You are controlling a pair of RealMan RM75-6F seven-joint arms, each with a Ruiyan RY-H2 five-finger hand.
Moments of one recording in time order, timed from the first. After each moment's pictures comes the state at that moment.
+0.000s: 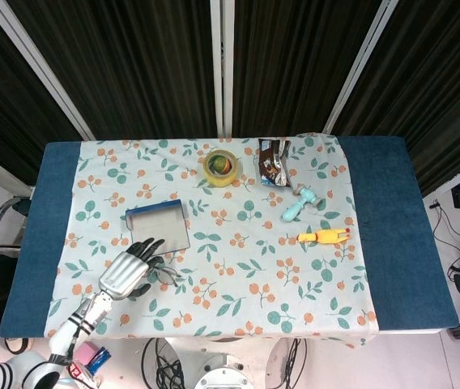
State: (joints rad) left arm -0.53 -1.48 0.08 -1.47 1.50 1.11 0.22; right arm -0.02 -1.07 0.12 -1.52 -1.44 1.58 0.16
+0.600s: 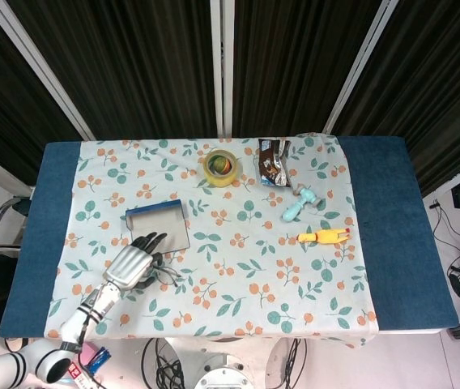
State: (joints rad) left arm -0.56 -1.54 0.03 -1.38 1.45 1.04 0.19; right arm 0.00 -1.07 0.12 -1.53 -1.43 1.54 0.14
